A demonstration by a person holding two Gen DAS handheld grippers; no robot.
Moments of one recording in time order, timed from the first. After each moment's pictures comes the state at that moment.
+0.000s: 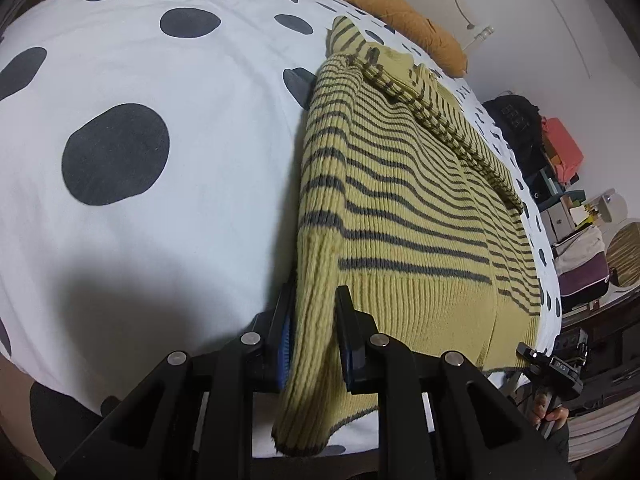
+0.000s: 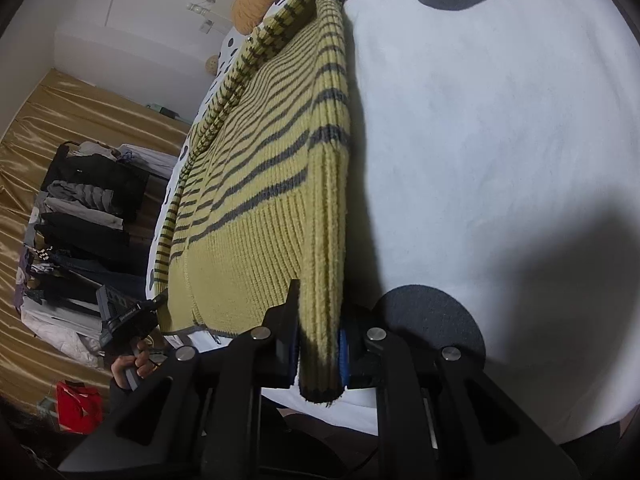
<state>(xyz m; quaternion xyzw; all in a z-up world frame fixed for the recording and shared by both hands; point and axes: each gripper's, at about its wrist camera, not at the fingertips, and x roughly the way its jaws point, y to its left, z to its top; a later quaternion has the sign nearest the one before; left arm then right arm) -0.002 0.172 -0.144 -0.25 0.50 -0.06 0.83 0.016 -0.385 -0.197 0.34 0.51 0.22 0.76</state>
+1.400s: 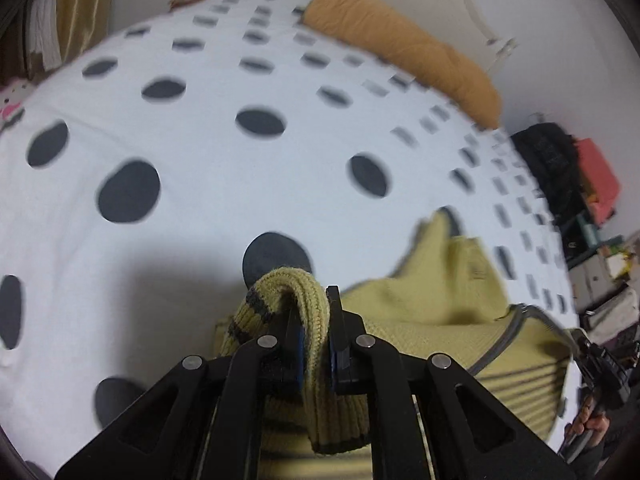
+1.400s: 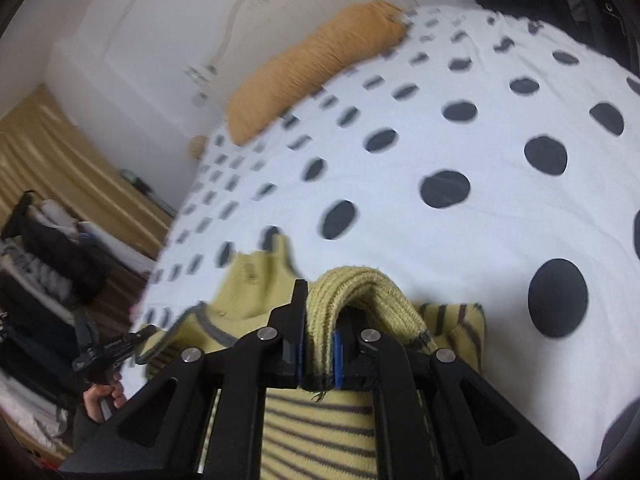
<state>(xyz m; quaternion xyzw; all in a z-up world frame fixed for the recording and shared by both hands) 0.460 0.156 -0.098 -0.20 0.50 -0.02 0.84 0.413 -0.384 -0.076 0.27 0.41 0.13 0.86</state>
